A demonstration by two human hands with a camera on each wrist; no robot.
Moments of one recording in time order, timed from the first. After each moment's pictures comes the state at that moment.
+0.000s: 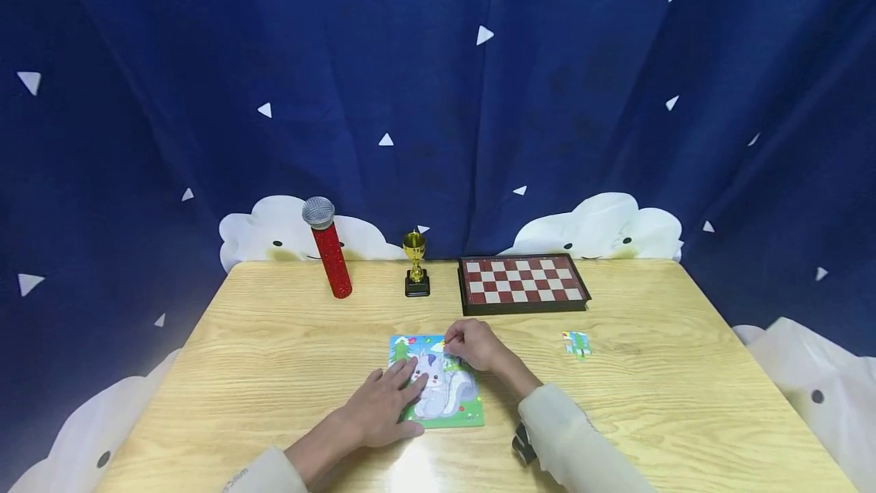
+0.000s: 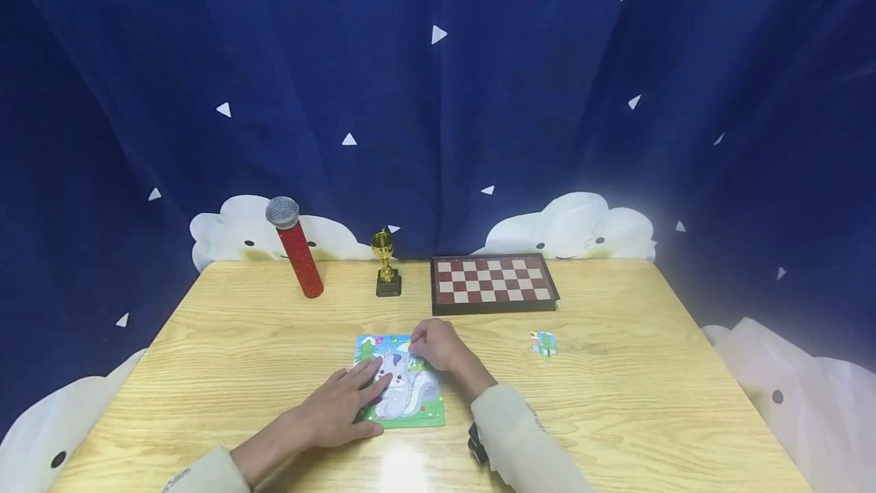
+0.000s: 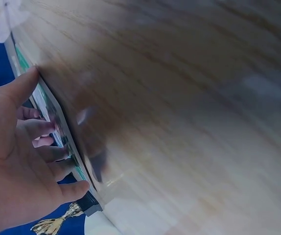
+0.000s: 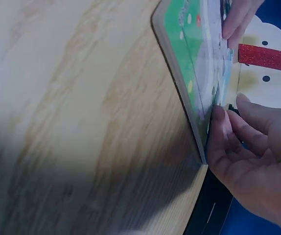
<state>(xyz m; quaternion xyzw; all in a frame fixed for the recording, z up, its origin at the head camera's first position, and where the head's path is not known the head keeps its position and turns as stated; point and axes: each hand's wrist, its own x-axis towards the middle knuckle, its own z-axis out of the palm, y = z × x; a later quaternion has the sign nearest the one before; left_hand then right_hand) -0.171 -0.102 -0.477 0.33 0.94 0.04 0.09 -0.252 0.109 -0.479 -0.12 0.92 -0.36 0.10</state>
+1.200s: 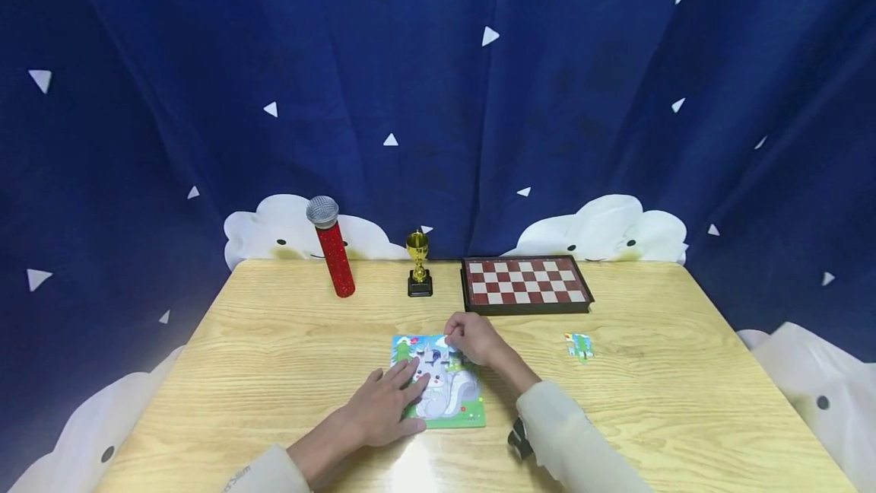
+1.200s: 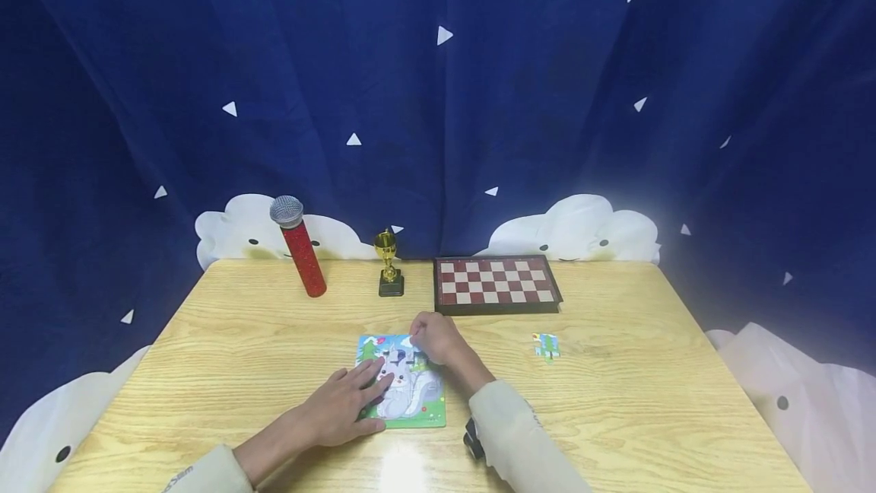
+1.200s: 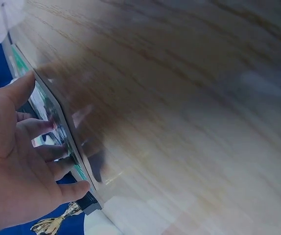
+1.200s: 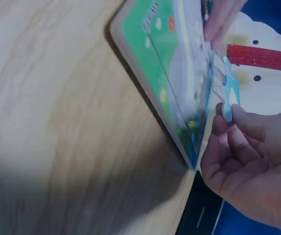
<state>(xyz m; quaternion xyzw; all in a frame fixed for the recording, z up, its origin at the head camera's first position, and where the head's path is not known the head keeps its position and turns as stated) -0.169 -0.101 -0.475 0.32 0.94 0.05 0.10 -0.256 0.106 -0.470 -0.11 0.91 -0.38 0.10</state>
